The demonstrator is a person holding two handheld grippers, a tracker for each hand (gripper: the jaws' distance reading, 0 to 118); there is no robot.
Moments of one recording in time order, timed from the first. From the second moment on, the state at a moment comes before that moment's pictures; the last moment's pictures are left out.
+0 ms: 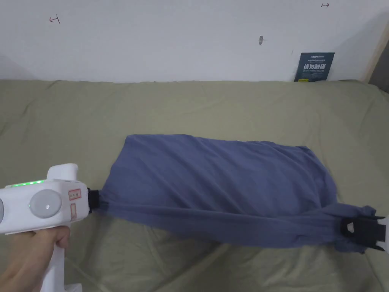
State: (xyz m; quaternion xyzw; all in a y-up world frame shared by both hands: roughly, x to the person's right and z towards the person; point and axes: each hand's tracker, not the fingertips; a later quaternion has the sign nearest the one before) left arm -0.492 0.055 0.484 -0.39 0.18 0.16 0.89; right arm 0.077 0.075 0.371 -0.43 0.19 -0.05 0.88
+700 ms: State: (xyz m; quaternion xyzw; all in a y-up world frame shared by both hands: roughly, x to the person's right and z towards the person) left arm -0.503 0.015 0.340 -0.43 0.20 0.15 0.87; right arm 0.047 0.032 0.233 -0.50 0.15 -0.11 0.85
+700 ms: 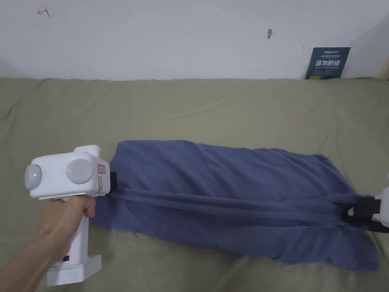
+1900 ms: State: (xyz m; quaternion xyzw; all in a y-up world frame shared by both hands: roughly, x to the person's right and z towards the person) left arm -0.517 -0.016 0.394 -0.45 0.18 0.17 0.86; right arm 0.054 0.015 0.334 -0.45 0.13 0.01 0.88
